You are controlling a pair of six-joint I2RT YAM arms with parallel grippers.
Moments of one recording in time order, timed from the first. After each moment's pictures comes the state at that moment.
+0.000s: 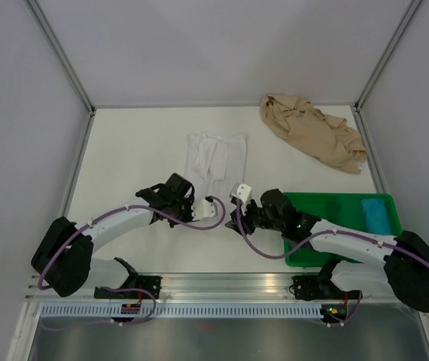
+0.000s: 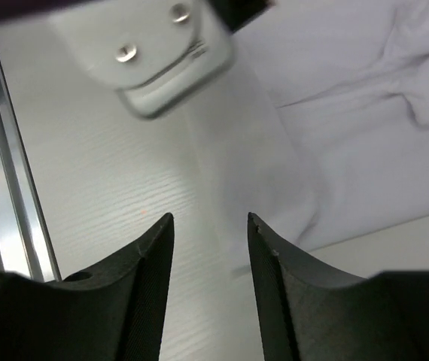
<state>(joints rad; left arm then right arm) -0.67 1.33 0.73 -0.51 0.14 0.82 0.85 1.22 0.53 0.23 -0.27 0.00</state>
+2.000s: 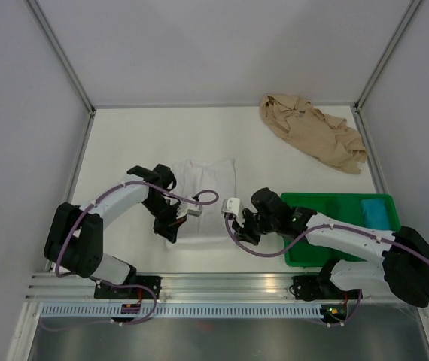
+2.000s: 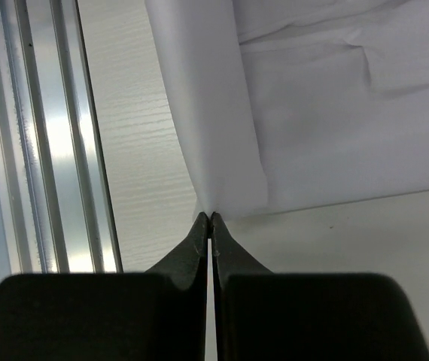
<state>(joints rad) -0.44 1.44 0.91 -1.15 0.63 1.05 0.92 1.17 0.60 -0.18 -0.42 -0.27</state>
